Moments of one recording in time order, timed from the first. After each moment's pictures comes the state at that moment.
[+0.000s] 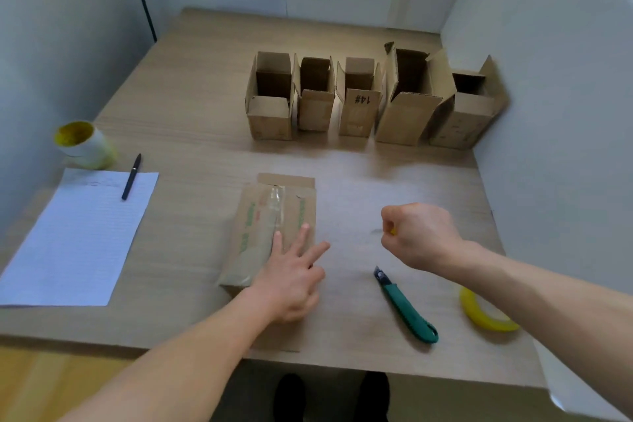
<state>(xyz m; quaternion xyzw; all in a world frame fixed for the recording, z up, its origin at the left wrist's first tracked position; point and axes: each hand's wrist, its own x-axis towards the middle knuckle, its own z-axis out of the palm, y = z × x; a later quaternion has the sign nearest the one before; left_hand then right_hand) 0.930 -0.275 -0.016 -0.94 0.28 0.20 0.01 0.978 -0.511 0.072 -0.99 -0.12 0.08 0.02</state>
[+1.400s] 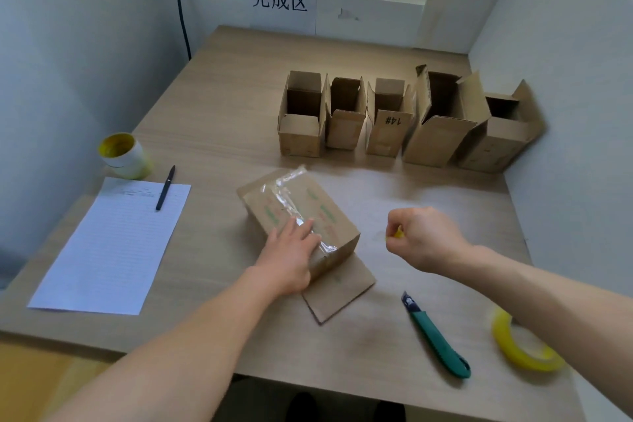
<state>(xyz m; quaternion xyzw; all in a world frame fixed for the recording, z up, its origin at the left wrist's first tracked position) 0.984 -0.220 -0.005 -0.97 0.13 0.17 -0.07 1.009 -0.465 0.086 -0.98 -0.11 0.12 0.10</state>
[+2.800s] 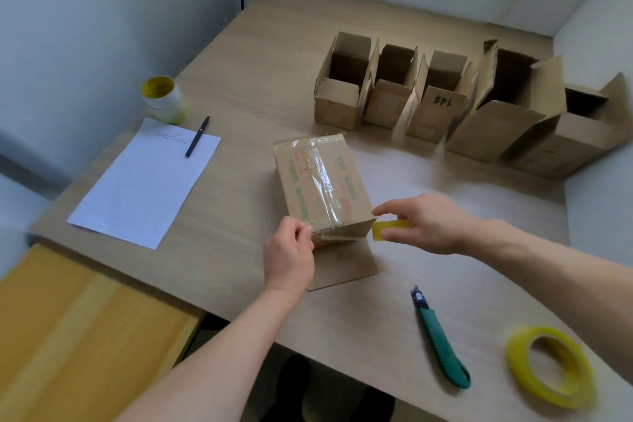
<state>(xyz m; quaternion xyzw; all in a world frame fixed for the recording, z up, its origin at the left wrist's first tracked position) 0.922 -0.260 -0.024 -0.80 -0.28 -0.13 -0.52 1.051 -0.467 0.071 -0.91 -0.33 0.24 0.04</state>
